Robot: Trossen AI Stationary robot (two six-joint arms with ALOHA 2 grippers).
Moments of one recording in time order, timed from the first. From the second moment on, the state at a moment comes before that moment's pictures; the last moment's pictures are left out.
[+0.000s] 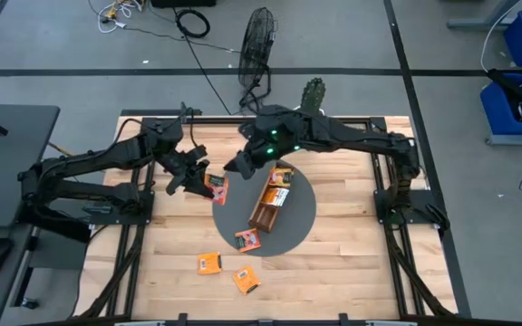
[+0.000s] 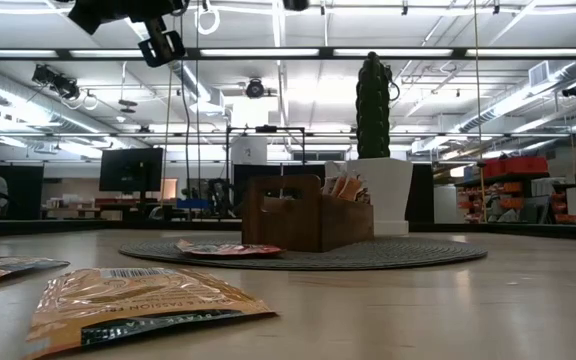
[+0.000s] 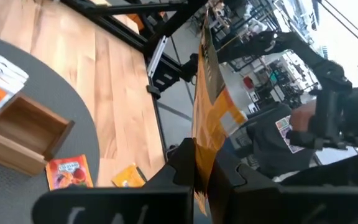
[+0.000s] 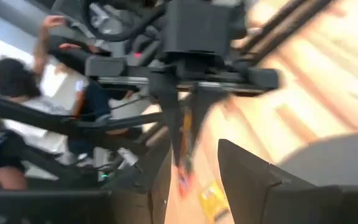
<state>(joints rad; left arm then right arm) 0.34 0.99 0.81 -0.20 0.93 -0.51 -0.07 1.91 2.11 -0.69 -0.24 0.75</state>
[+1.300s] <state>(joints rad) 0.34 0.96 0.81 -0.22 0.86 -0.40 0.05 1.92 2.11 -0.65 -0.06 0.76</state>
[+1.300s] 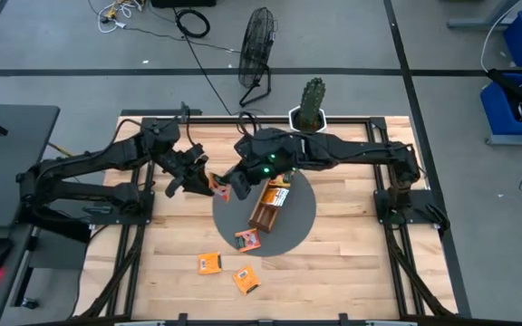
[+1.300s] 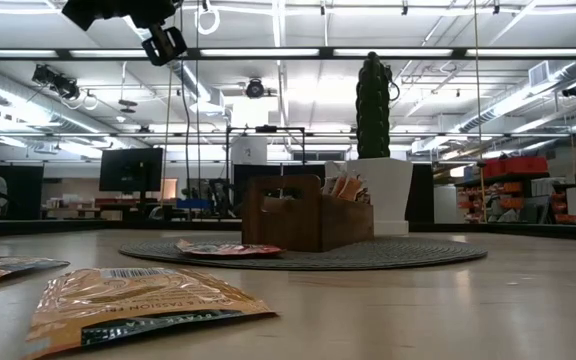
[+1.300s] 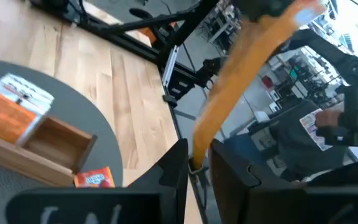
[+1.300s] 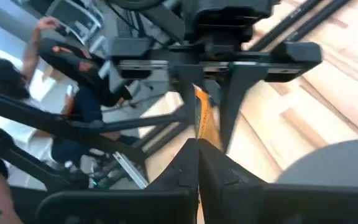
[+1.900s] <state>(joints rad) 0.53 0.86 0.81 -0.33 0.64 -0.24 0.33 1.87 2.11 -0.96 0.75 1.21</state>
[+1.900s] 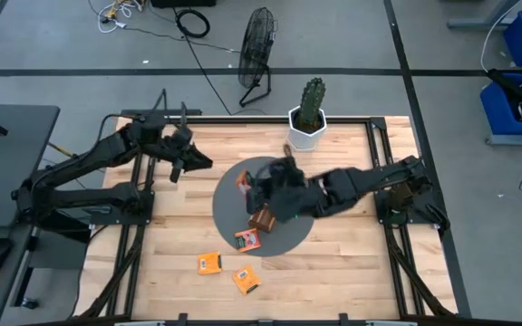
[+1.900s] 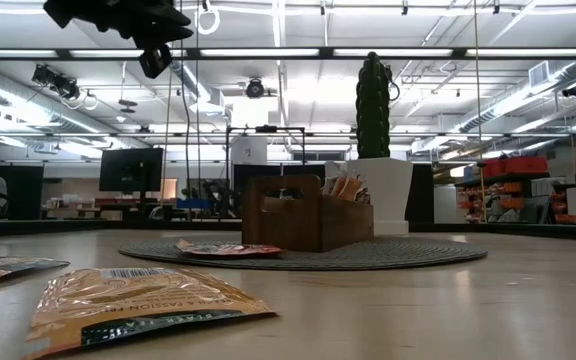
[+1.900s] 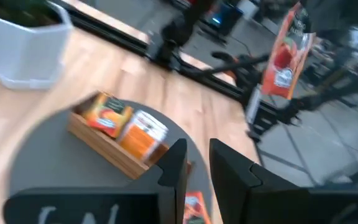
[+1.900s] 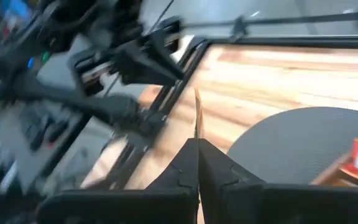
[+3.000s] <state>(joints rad) 0.57 0.55 0.81 -0.17 0.29 -0.26 0.45 2.24 2.11 -1.47 0.73 2.20</state>
